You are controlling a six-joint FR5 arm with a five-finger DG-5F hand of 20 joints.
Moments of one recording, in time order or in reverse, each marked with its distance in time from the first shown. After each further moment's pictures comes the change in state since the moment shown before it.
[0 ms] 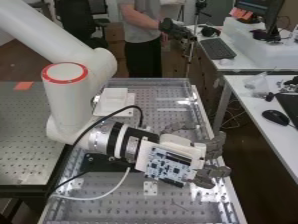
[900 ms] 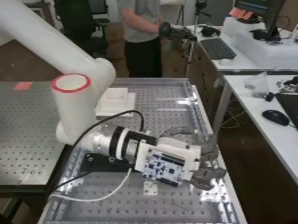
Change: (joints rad) arm 0.039 -0.013 -0.092 0.178 0.103 -0.032
